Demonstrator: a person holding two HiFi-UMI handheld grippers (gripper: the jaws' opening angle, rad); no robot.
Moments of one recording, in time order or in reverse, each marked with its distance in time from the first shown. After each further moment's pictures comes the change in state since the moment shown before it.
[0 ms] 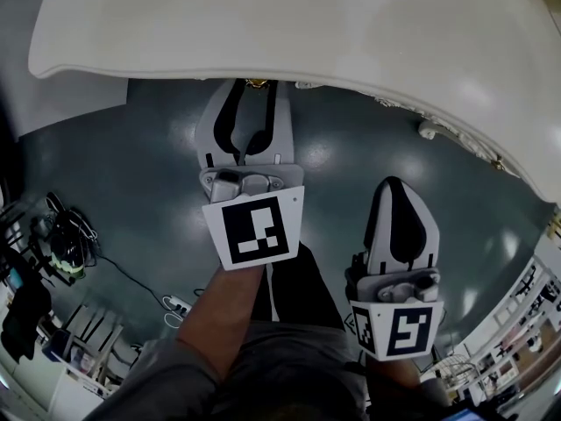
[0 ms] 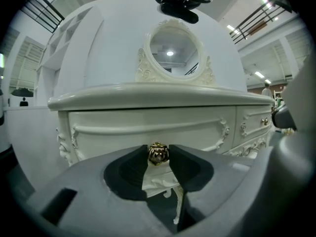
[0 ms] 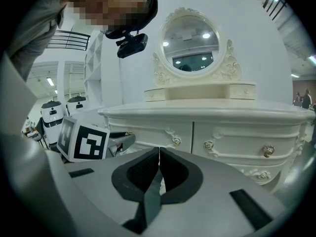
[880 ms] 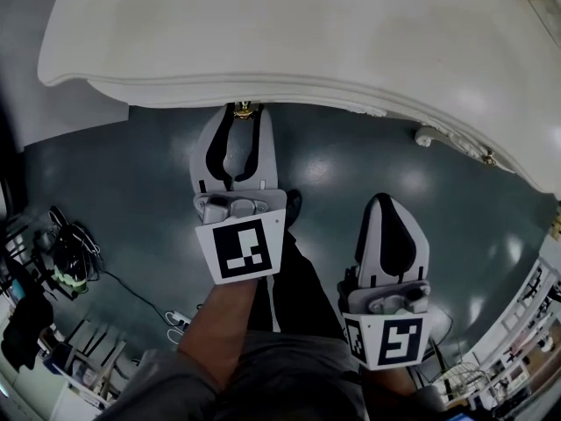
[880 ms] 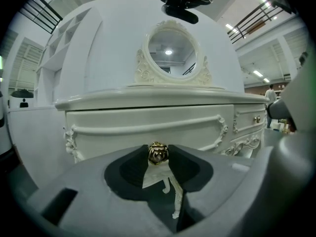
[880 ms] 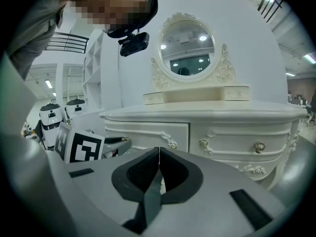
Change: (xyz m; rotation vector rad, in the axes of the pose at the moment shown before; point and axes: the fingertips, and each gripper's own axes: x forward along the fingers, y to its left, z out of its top) left arm -0.024 -0.003 -0.008 -0.005 -0.001 -0.003; right arm -0.022 0.001 -0.001 0.020 -0.030 -0.019
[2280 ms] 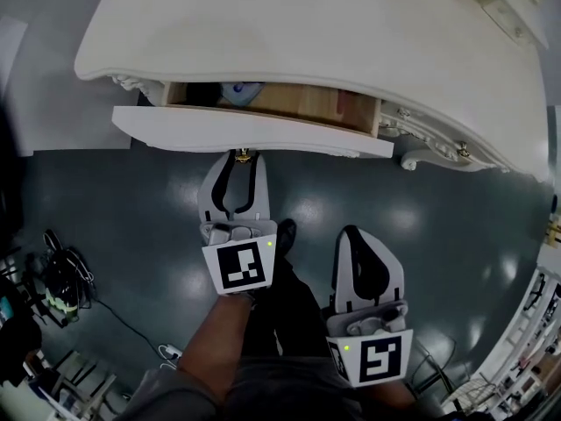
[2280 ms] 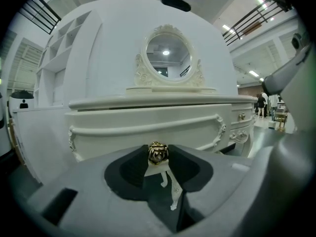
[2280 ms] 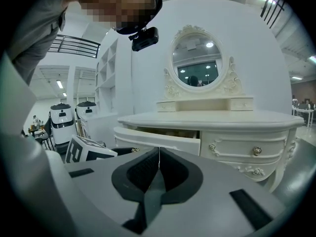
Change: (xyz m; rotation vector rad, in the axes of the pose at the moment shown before) left arm -0.061 0.000 -0.021 0.020 0.009 -0.030; right arm -0.057 0.057 0.010 -0.054 -0.080 0.073
